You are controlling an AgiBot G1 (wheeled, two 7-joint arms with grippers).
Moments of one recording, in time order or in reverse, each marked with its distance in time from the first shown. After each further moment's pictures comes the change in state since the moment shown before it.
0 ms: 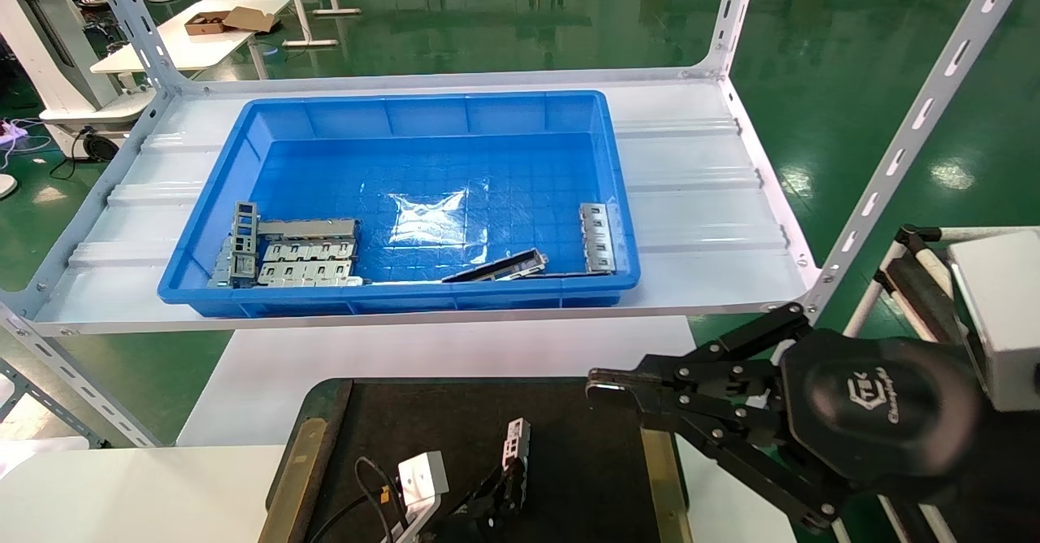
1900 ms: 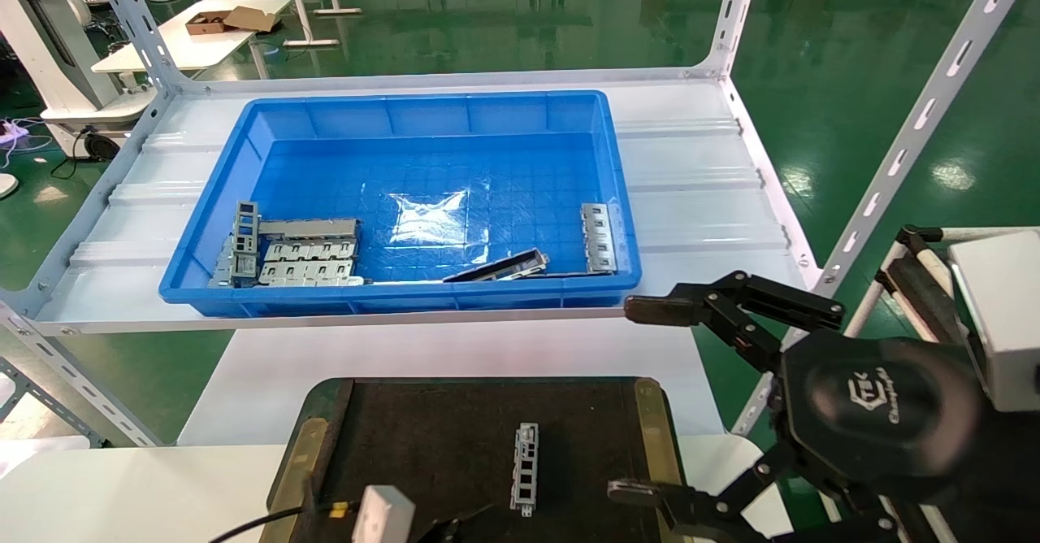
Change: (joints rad) left arm 0.135 -0.428 -0.180 -0.275 0.059 0.761 0.121; right arm 0.000 0.000 -0.001 0.000 0.001 0.000 -0.001
